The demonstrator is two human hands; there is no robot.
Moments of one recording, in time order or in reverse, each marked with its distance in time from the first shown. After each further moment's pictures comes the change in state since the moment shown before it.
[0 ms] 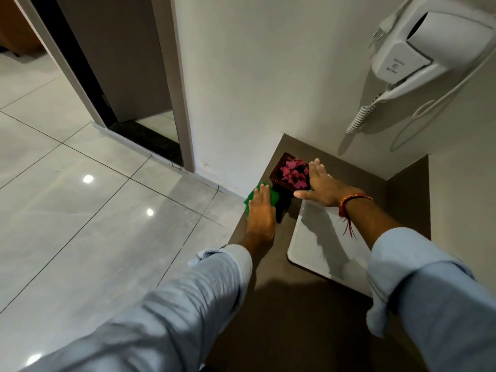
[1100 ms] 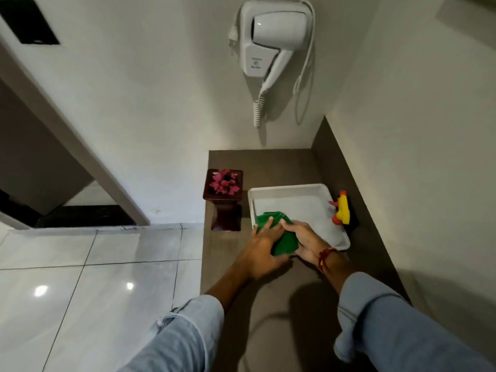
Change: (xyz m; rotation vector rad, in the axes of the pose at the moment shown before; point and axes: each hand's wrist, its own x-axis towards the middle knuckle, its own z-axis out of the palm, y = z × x) left_hand -0.045 0.016 0.047 0.207 -0.624 0.693; right_hand -0.076 0.056 0.169 2.037 0.295 0.328
